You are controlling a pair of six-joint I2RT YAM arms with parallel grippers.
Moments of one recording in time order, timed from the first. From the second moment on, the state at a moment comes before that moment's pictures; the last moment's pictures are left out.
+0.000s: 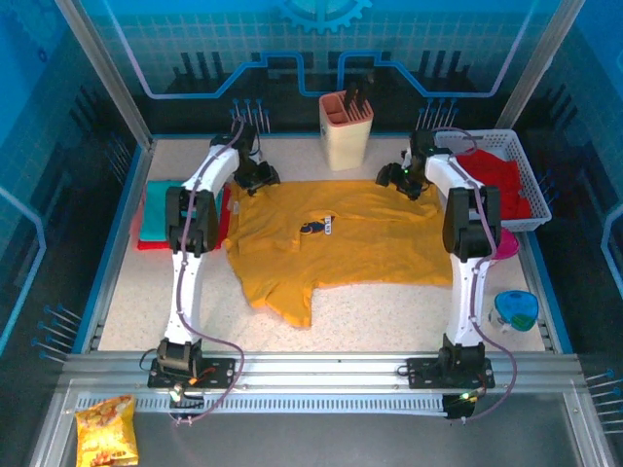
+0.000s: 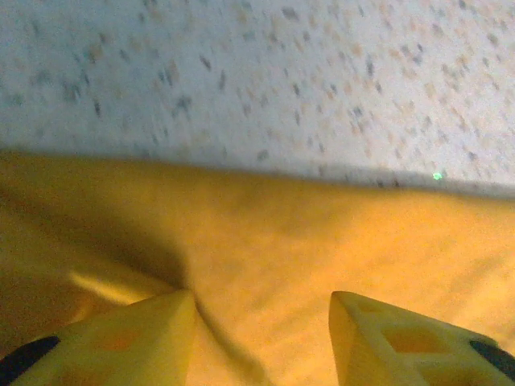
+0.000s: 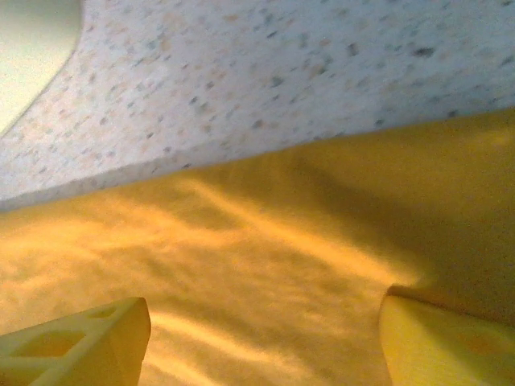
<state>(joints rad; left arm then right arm) -0.10 2.44 2.15 -0.97 0.36 -0.50 0.05 2.28 1.83 -0.70 -0.33 0.40</state>
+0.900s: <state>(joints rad) -0.28 1.17 0.72 -0.81 0.41 -0.72 0.16 1.50 1.07 -0.65 -0.30 0.36</state>
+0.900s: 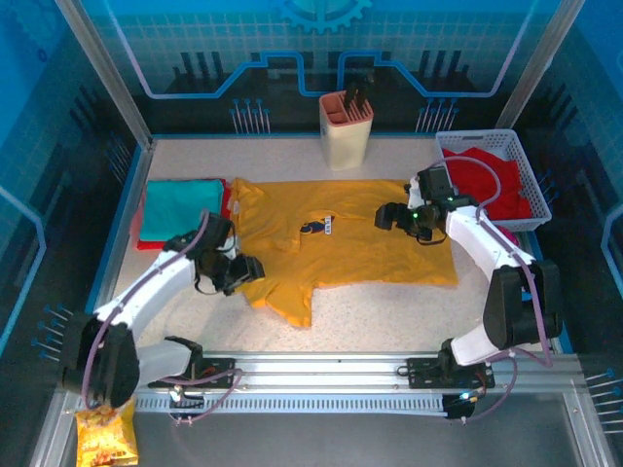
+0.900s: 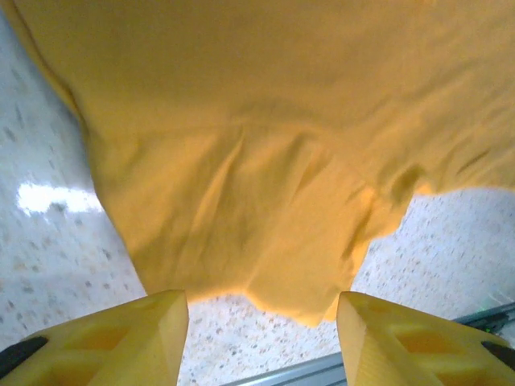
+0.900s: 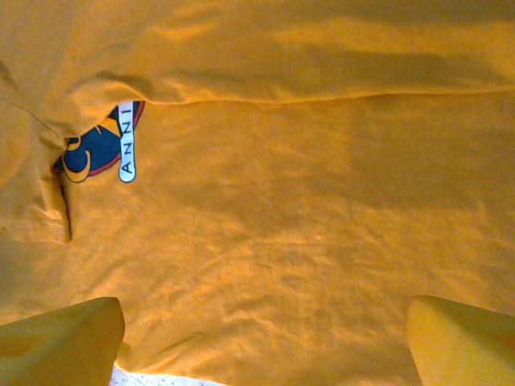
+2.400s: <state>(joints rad) -0.37 1.72 1.13 -0.75 0.36 -0.72 0.18 1.46 1.06 -0.71 -0.26 0.37</state>
